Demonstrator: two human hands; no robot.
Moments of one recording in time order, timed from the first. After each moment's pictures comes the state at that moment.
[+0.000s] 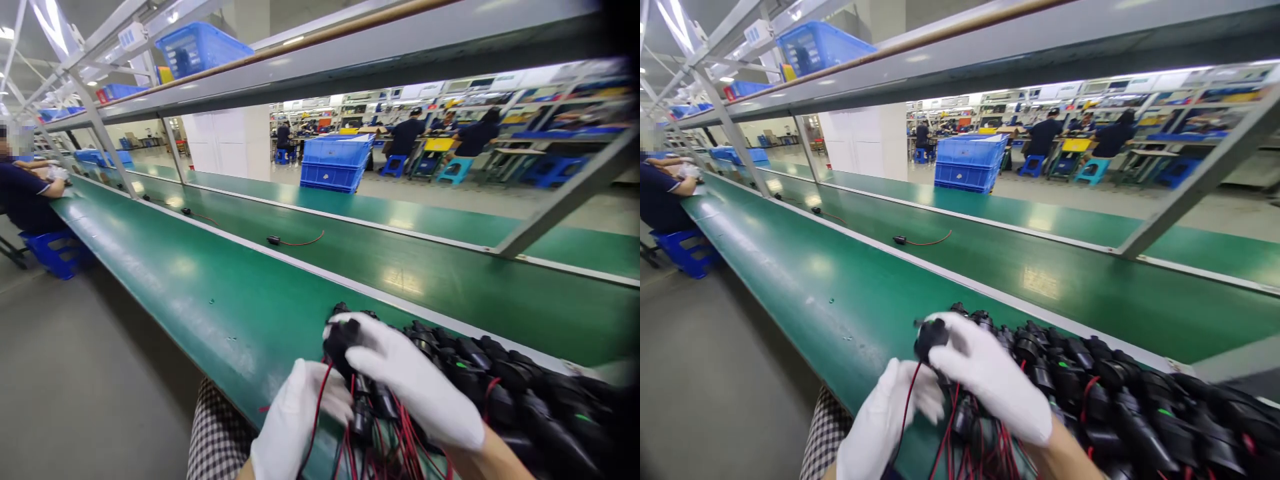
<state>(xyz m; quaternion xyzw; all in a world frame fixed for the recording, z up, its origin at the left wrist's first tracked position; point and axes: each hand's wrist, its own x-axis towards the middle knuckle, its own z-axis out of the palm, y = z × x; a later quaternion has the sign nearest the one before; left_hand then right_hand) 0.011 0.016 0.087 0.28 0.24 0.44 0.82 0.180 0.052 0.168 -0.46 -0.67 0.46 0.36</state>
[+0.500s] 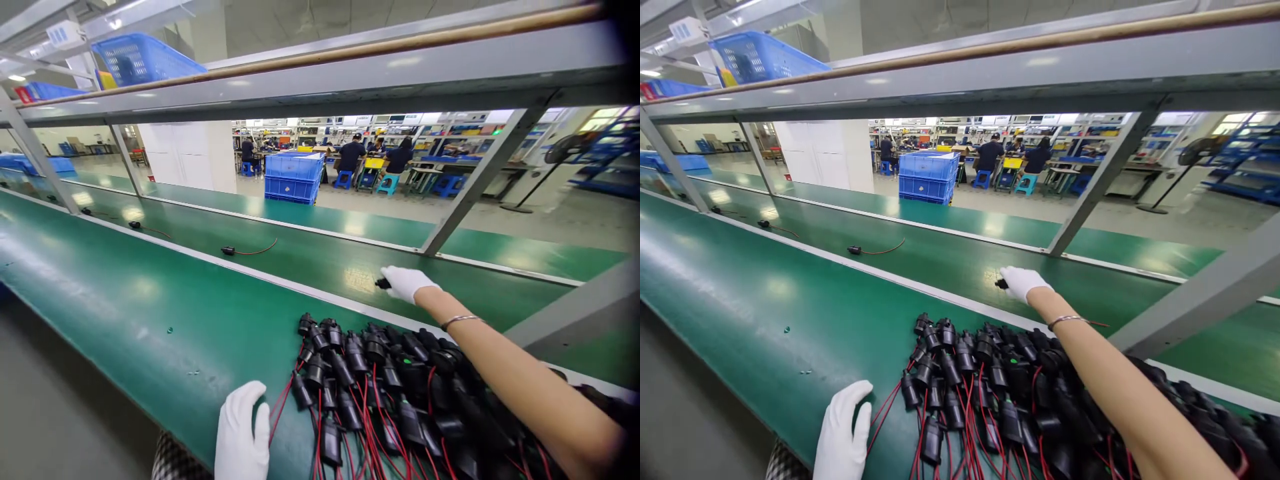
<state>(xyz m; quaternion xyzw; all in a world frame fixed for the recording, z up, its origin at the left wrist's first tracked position) -0.021 0.041 -0.031 0.72 0.56 0.41 0.10 0.377 0.193 0.151 -0.78 -0.63 0.00 0.00</state>
